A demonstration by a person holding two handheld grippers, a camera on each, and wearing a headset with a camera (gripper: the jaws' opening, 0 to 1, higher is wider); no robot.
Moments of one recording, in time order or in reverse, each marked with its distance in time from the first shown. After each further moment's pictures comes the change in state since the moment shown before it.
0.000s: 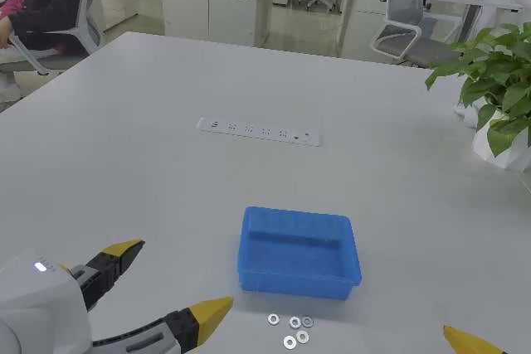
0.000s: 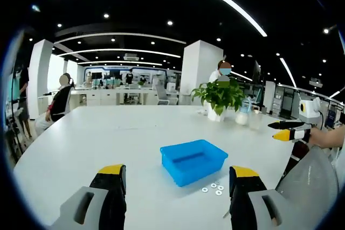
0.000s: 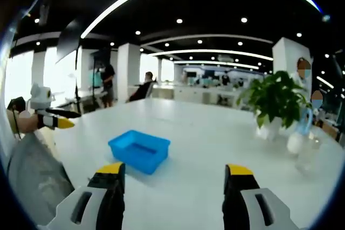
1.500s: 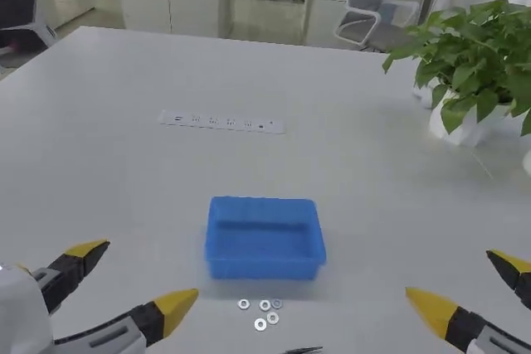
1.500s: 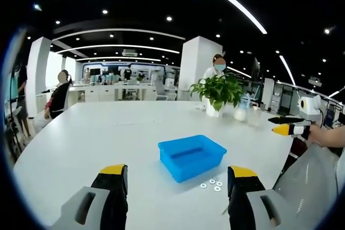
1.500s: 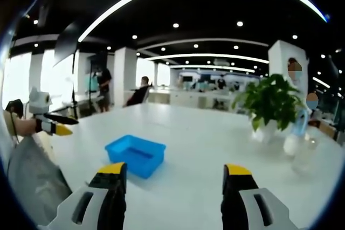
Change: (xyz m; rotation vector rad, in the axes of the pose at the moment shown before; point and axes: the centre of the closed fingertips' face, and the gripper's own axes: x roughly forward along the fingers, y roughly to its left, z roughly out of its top) left arm 0.002 -0.002 -0.007 0.010 0.038 -0.011; right arm -0.006 -0.010 0.006 0.010 -0.044 -0.032
